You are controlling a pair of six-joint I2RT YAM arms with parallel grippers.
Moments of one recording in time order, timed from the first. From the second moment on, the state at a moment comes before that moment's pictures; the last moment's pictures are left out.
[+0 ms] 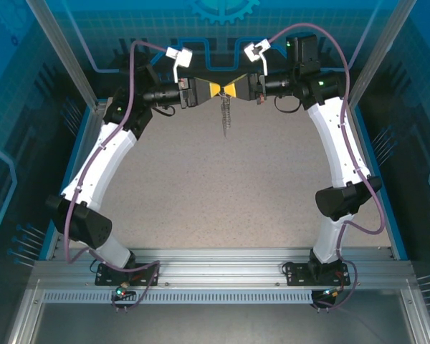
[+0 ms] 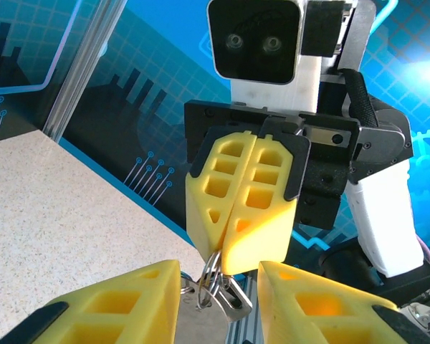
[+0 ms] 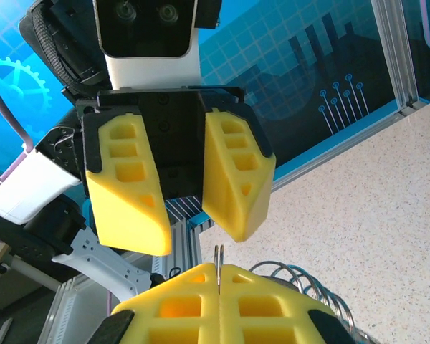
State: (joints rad) left arm -0.29 1.61 1.77 -0.19 1.00 -0.58; right arm 0.32 1.90 2.38 -0.95 -1.13 0.11
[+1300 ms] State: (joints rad) left arm -0.31 1.65 1.77 -0.11 1.01 -0.63; right arm 0.29 1.91 2.37 -0.89 -1.12 0.18
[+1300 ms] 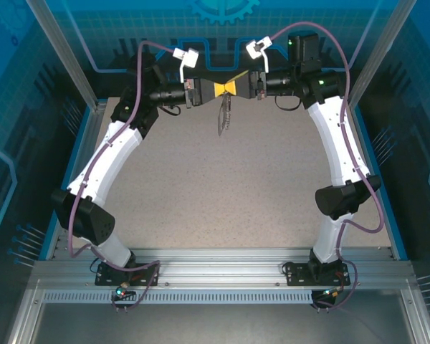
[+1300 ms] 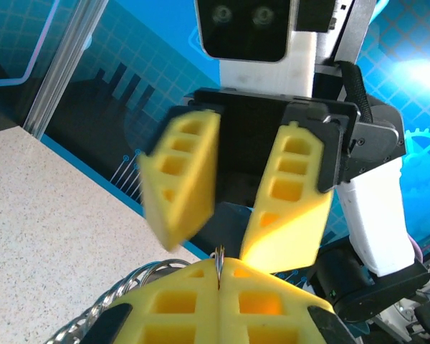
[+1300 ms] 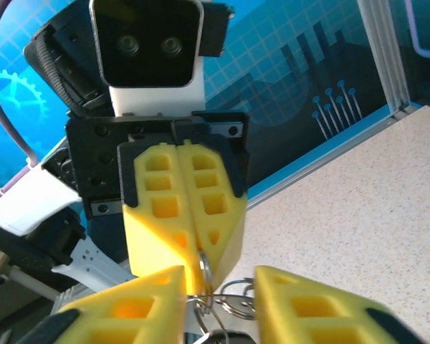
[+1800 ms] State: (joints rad) left arm -0.34 1.65 1.76 -0.01 0.93 -0.72; right arm 0.26 1.50 1.83 -0.55 -0.80 0.36
